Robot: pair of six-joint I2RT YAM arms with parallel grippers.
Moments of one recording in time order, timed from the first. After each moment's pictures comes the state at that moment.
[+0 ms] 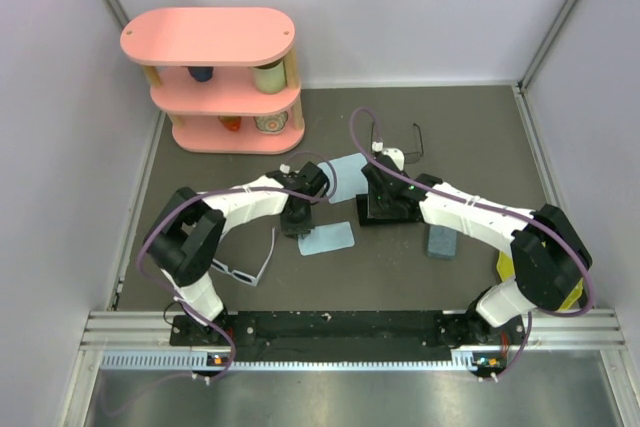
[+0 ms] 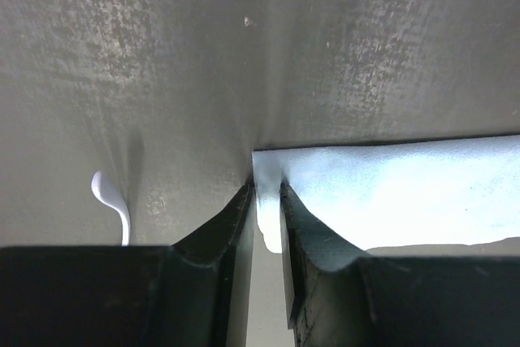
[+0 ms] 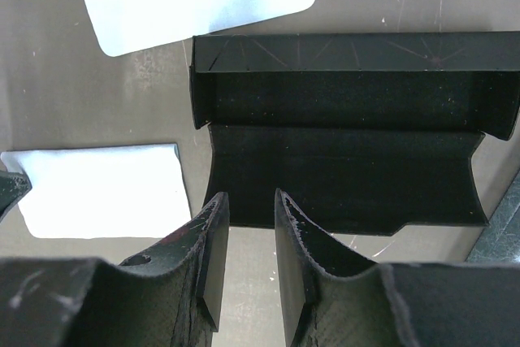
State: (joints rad) left arm -0.69 1.72 1.05 -0.69 -0.16 -0.79; right arm 0.76 1.50 0.99 -0.48 0.27 0.64
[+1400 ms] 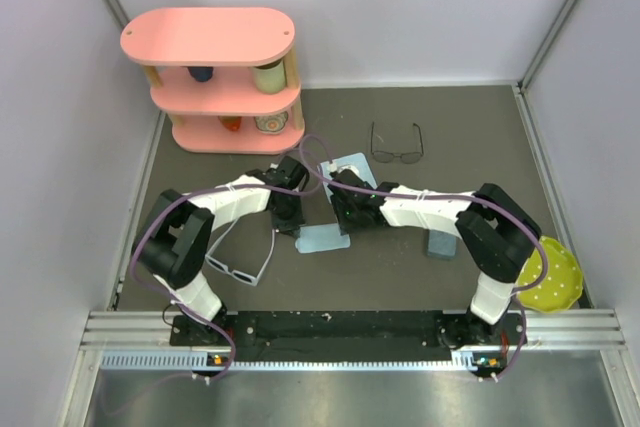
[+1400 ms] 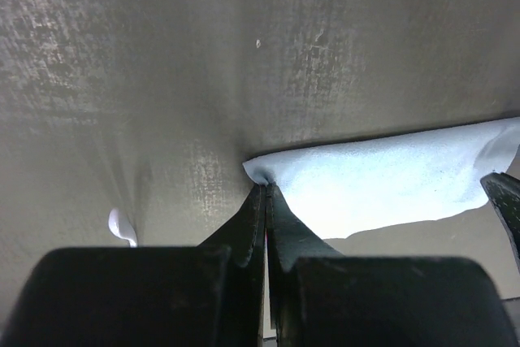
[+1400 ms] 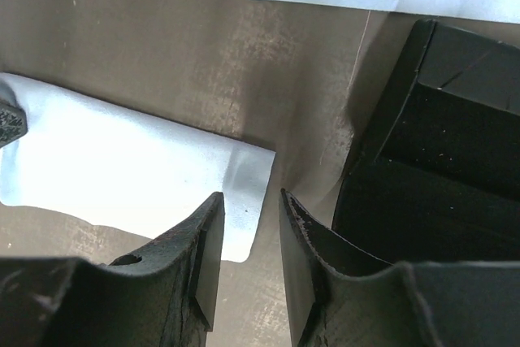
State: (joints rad) left arm -0.57 1.68 0.98 -0.59 0.04 -0.67; right arm 0.89 1.76 1.08 -0.36 0.14 0.49
